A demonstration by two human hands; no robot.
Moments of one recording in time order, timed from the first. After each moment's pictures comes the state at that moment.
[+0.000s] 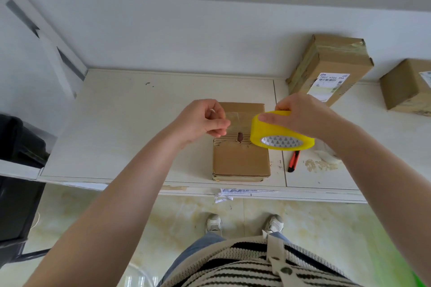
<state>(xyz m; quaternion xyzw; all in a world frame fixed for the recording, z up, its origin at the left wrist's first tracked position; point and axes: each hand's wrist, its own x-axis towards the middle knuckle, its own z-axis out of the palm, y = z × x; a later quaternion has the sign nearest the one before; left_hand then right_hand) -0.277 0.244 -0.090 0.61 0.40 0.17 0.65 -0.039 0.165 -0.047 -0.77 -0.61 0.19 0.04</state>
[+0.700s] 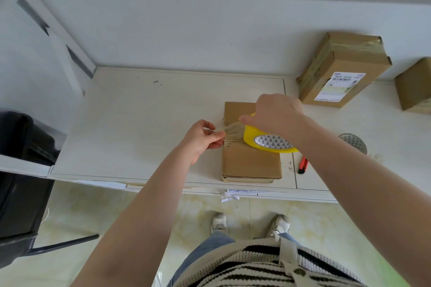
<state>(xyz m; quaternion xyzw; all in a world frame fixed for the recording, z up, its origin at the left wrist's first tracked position) -0.288 0.242 -0.173 0.44 0.54 0.22 0.68 -0.106 0.214 -0.073 -0.78 -0.61 0.08 -0.10</state>
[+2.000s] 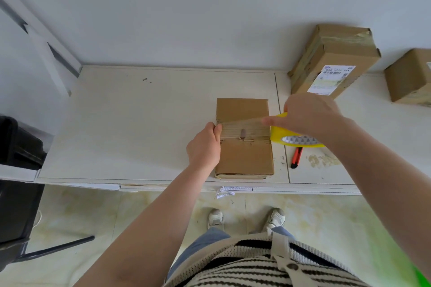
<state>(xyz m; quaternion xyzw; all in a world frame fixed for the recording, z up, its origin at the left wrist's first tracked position) -0.254 0.208 -0.193 0.71 0.63 0.08 0.29 -0.037 0.177 -0.070 -0.78 -0.60 0.10 -0.14</state>
